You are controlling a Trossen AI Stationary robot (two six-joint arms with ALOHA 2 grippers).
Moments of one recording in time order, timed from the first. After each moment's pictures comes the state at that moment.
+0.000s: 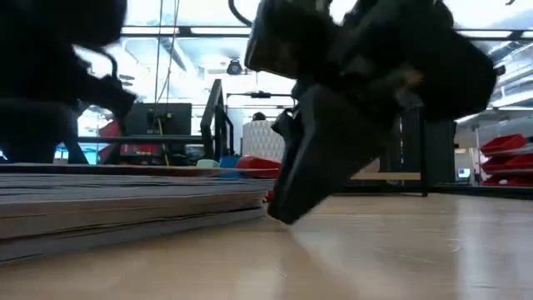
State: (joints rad) left arm -0.51 1.72 0.97 -0.97 -0.13 -1.14; right arm 0.38 2.06 1.29 -0.20 0.05 0.16
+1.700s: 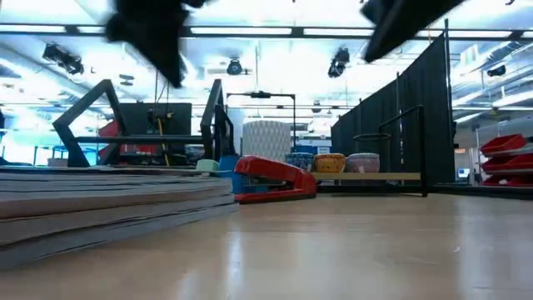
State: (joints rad) left arm -0.34 1.71 1.44 -1.10 -0.53 -1.03; right arm 0.51 1.47 1.13 -0.68 0.42 0.24
